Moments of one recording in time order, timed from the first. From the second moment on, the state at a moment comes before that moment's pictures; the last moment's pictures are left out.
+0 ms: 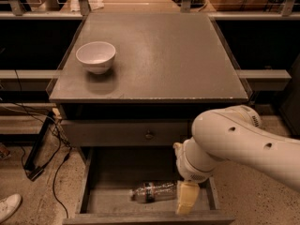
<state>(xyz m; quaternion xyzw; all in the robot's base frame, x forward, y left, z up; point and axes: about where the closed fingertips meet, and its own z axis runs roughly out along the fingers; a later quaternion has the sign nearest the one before) 0.395 -0.081 0.674 -0.69 0.71 0.06 0.12</state>
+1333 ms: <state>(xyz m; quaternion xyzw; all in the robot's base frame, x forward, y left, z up) 0.435 -0.067 0.623 -0.68 0.72 0.09 0.13</state>
